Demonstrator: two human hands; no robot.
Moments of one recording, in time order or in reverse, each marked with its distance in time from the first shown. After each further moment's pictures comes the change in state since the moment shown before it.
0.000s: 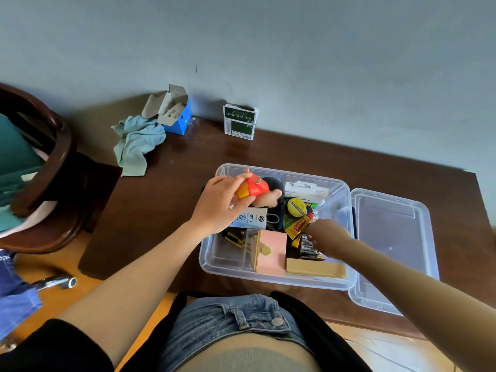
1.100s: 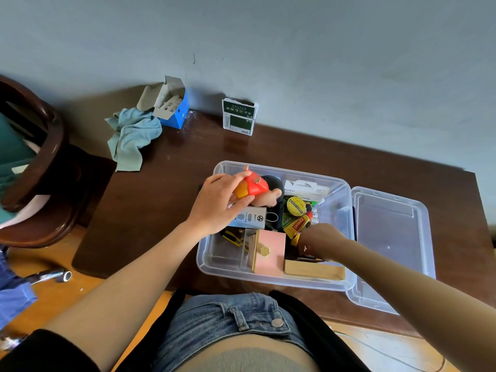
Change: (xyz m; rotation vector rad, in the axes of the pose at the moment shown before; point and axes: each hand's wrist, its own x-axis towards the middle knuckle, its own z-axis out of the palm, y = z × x) left_hand 0.000 -0.002 0.002 -0.013 0.008 0.001; right_hand 0.005 -0.005 0.001 -0.142 -0.079 -0.263
